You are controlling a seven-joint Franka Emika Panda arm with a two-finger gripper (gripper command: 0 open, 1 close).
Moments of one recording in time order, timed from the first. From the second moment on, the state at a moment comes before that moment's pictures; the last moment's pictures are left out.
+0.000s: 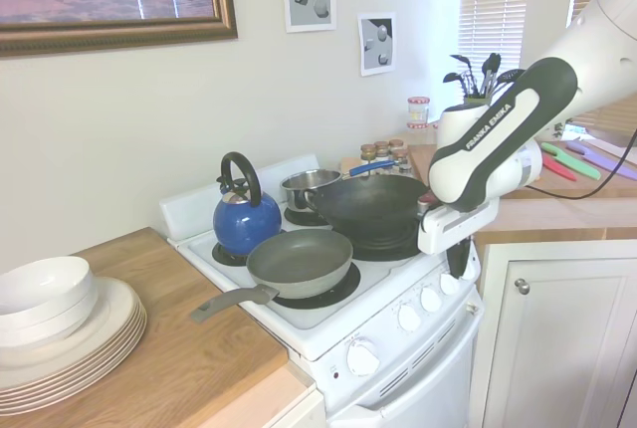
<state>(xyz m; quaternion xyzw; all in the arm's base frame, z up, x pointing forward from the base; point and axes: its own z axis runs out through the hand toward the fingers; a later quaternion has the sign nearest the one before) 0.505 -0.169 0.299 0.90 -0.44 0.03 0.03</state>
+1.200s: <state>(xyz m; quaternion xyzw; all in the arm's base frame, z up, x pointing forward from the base) 0.509 -0.149 0.261 0.90 -0.44 0.02 0.04</state>
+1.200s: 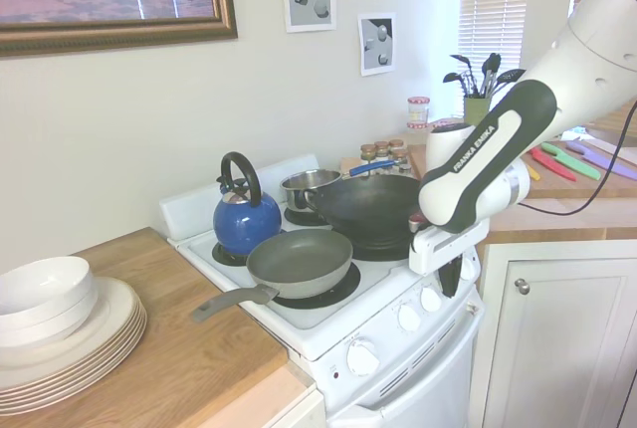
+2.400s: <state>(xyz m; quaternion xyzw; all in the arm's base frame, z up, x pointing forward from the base) 0.489 -0.123 0.234 0.90 -0.43 0.06 0.08</state>
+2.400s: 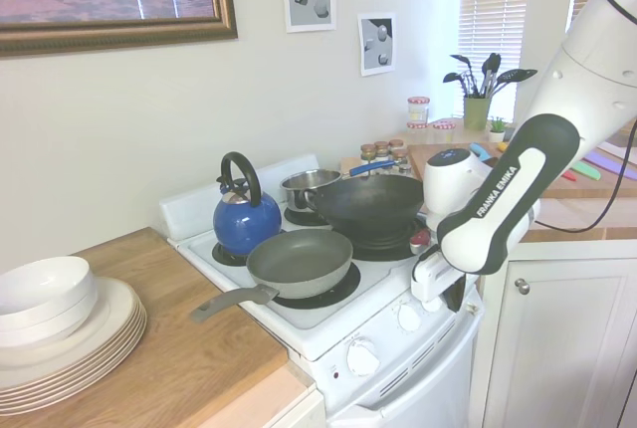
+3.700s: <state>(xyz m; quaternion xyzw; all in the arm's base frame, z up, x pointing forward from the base) 0.421 -0.083 0.291 0.89 -0.44 0.08 0.00</state>
